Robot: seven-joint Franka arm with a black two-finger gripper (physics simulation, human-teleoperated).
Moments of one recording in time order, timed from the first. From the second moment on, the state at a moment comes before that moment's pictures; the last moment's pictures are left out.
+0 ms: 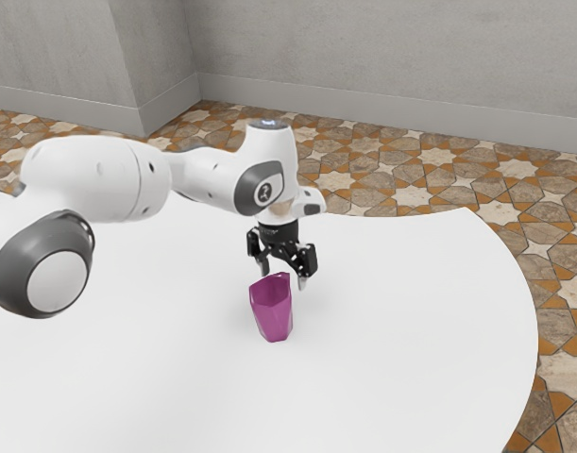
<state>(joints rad) -0.20 0.66 0.07 -1.45 -0.07 2.03 -0.04</state>
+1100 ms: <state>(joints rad) -0.20 0.65 0.08 -1.47 -0.08 2.01 -0.03</state>
